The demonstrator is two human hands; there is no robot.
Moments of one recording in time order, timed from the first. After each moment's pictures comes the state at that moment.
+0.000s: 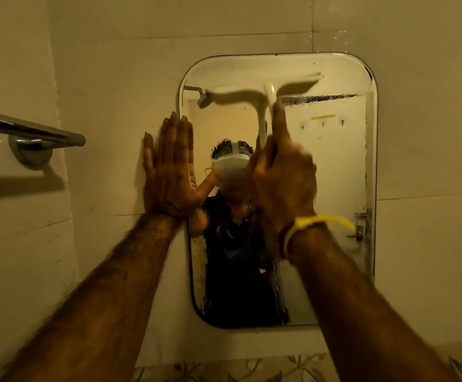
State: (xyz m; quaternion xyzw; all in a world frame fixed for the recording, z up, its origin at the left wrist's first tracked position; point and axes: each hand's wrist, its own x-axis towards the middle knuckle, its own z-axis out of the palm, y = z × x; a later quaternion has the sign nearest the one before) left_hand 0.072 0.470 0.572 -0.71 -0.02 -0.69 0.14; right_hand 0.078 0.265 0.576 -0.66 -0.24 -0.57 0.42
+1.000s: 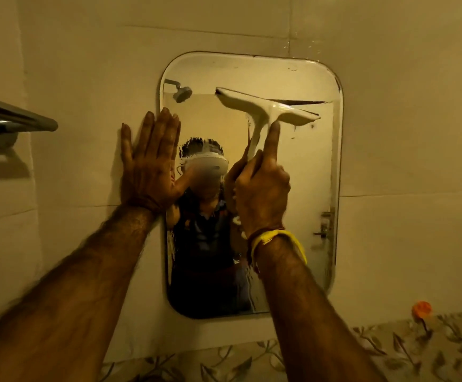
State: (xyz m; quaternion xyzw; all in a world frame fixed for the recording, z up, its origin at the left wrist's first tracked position) left_hand 0.071 0.471 0.570 -0.72 0.01 -0.68 0.15; right_hand 0.070 0.265 0.556 -0.66 -0.15 -0.55 0.49
